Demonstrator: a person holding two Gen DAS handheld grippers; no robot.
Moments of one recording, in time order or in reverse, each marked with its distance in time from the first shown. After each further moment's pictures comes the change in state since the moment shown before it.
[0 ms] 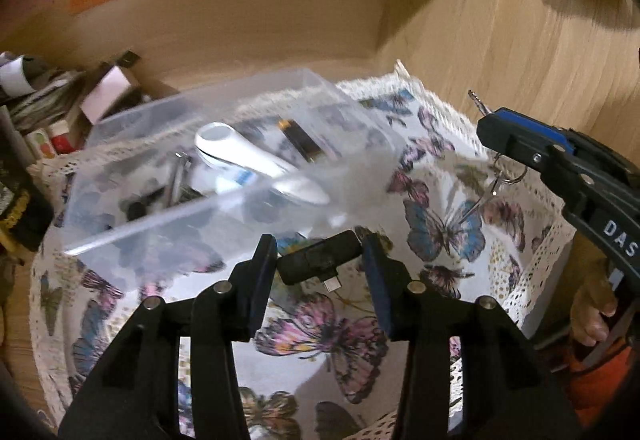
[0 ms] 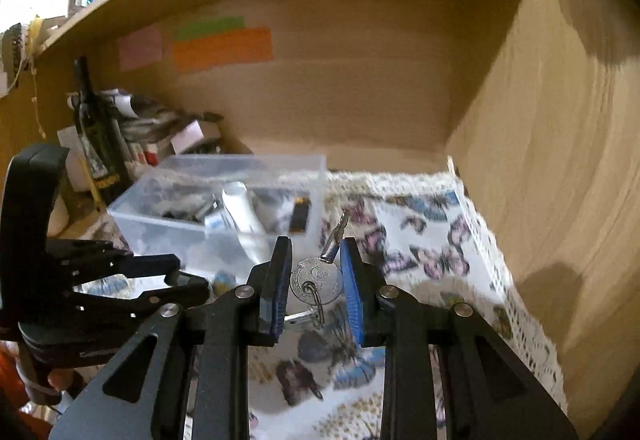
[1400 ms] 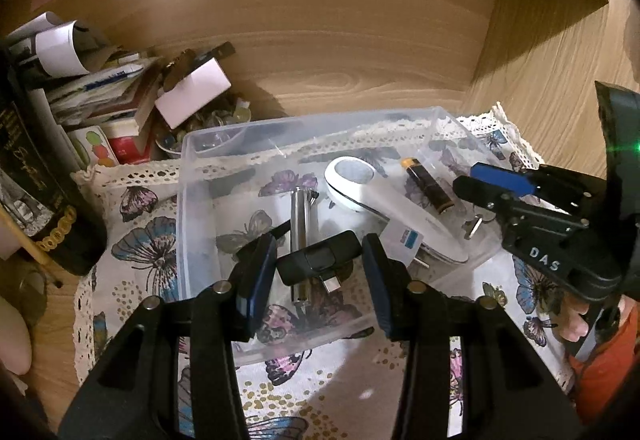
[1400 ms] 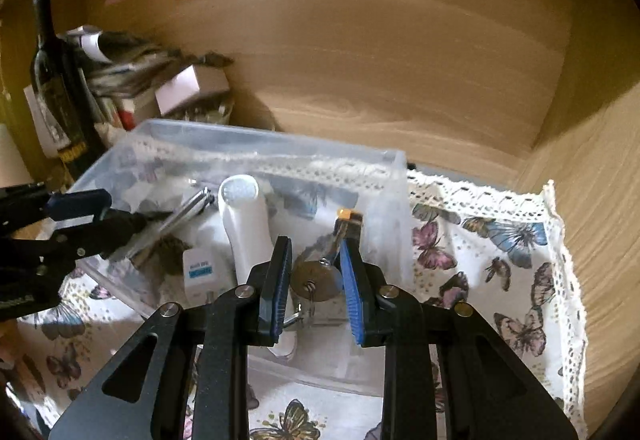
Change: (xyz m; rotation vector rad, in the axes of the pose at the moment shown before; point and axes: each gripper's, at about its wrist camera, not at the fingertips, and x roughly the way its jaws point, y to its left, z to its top) left arm 0.020 0.097 0.033 -0.116 -0.001 0.133; right arm 0.136 0.040 0.020 -0.115 0.220 0.057
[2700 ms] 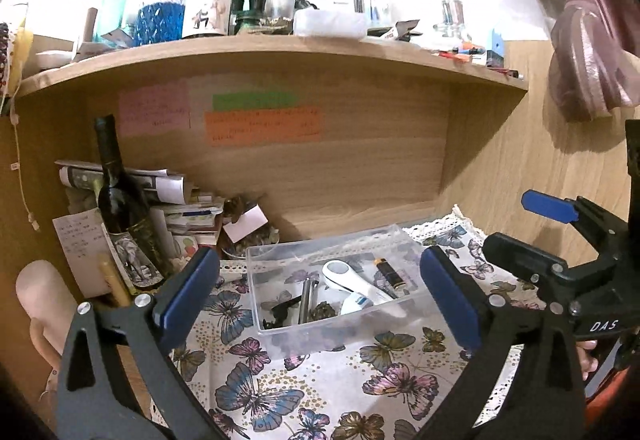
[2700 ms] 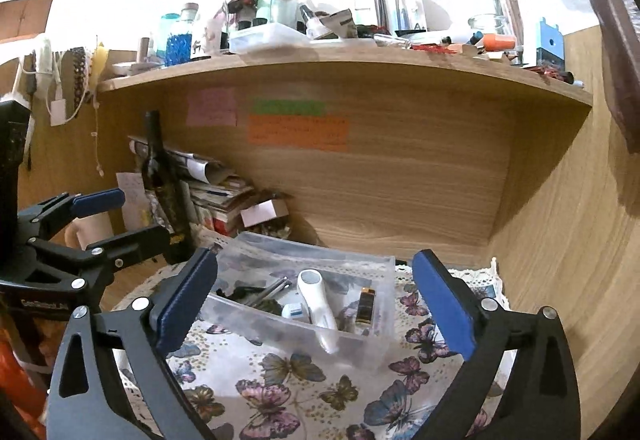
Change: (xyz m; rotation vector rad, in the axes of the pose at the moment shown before) left arm -0.179 -0.042 -0.019 0.041 -0.442 0.088; right arm -0.183 0.041 -0.020 0.012 -0.424 0.030
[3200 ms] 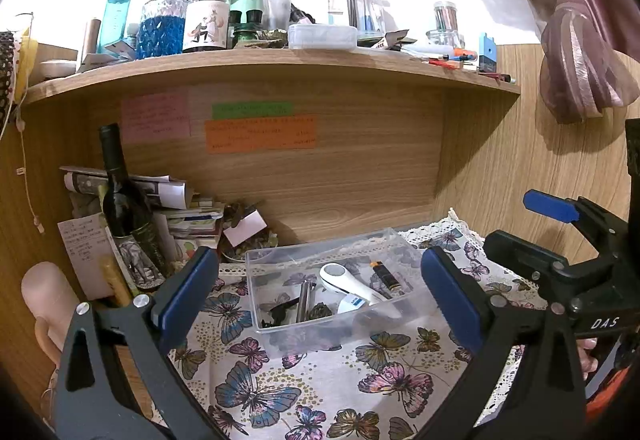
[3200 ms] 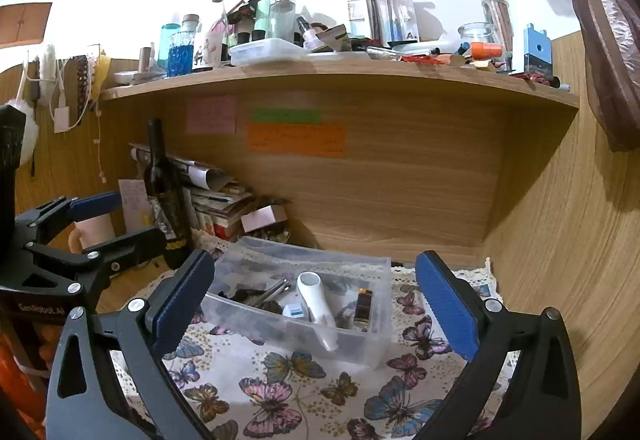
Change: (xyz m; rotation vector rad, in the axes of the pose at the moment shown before) left arm -0.012 -0.006 0.000 0.010 -0.021 0.000; right arm -0.017 0.002 -0.001 0.010 -0.028 -0.014
